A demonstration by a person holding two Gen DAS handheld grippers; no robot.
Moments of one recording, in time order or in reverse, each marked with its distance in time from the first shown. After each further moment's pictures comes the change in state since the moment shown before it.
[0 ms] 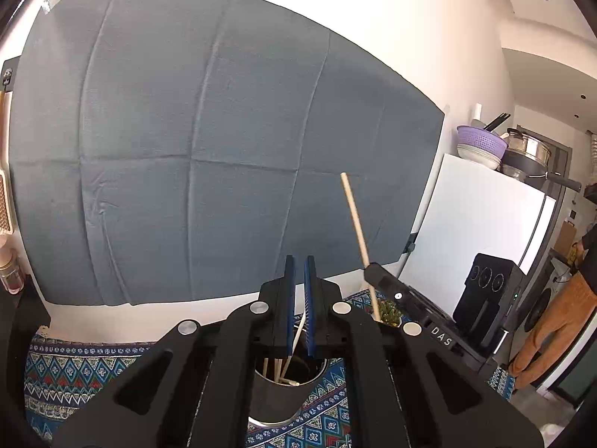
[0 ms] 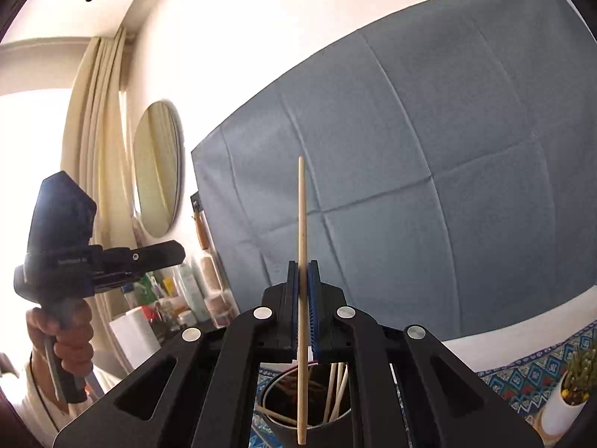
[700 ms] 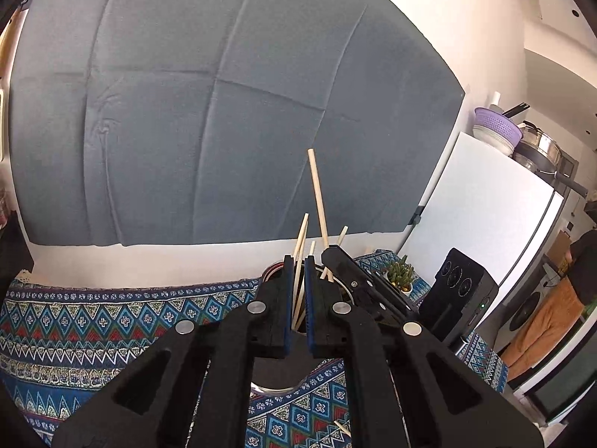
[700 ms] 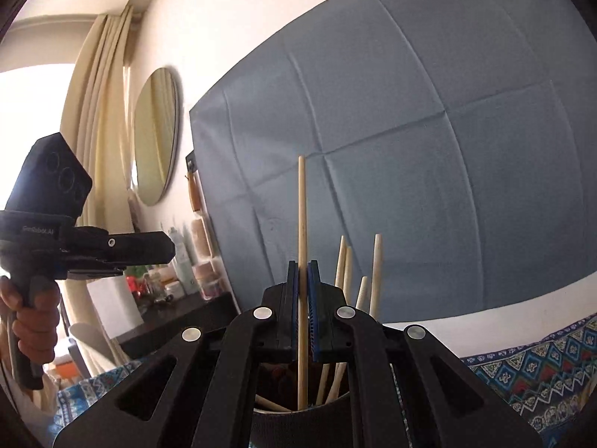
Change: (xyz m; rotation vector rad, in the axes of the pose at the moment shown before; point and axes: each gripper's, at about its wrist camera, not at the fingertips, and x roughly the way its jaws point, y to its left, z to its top) left arm 0.027 0.043 -0.059 -0.108 0.129 -0.016; right arm 0.048 -0.005 -0.072 -0.054 0.040 -0.003
